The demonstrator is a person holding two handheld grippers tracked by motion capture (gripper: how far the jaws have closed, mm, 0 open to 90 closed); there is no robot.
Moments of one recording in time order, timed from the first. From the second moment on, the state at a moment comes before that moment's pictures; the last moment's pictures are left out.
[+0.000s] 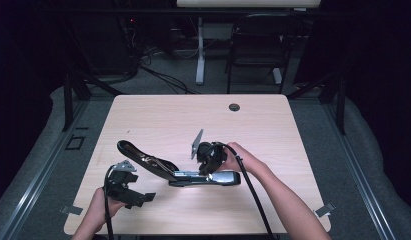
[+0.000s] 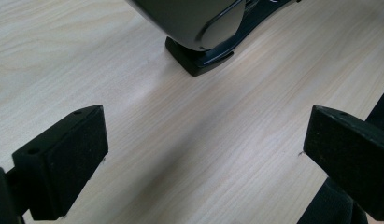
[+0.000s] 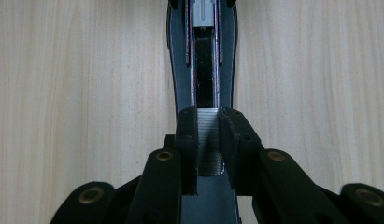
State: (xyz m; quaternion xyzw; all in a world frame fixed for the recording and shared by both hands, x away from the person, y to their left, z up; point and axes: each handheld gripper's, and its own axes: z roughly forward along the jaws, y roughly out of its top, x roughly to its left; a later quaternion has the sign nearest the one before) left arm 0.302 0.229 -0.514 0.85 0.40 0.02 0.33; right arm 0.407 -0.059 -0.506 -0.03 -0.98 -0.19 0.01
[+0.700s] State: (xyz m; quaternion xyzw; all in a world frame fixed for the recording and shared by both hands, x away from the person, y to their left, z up) left arm 0.302 0.229 -0.514 0.85 0.40 0.02 0.33; right arm 0.408 -0.063 -0.506 -0.04 -0.98 -0.20 0.01
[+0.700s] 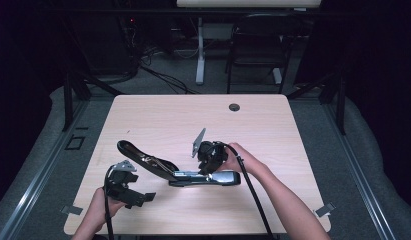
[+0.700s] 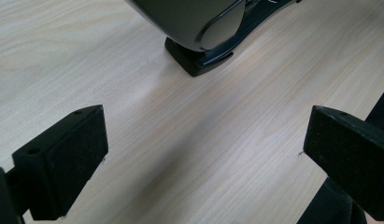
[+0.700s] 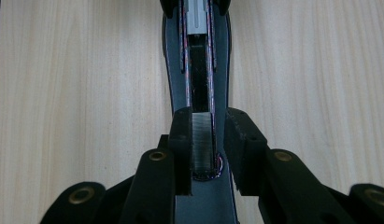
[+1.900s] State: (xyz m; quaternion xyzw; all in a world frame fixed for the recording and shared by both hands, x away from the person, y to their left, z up) left arm 0.302 0.234 -0.510 0.84 0.42 0.05 0.35; right arm 0.374 -0.143 -0.482 -0.28 -0.91 -0.29 -0.06
